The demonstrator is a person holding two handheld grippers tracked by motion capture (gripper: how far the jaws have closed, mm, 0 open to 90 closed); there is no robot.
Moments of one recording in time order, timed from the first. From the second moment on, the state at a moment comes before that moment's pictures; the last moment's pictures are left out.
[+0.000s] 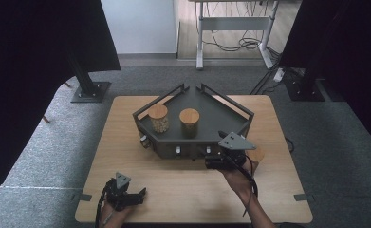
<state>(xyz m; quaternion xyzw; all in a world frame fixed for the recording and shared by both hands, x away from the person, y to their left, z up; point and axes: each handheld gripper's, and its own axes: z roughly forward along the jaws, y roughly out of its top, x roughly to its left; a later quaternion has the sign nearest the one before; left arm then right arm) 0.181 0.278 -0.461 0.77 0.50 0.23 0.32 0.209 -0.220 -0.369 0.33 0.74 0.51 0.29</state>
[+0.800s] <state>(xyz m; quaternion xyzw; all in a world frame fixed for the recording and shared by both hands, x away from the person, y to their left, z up) 0.181 0.279 -0.462 0.77 0.50 0.23 0.32 0.186 -0.247 -0.391 0.35 0.73 0.51 0.29</state>
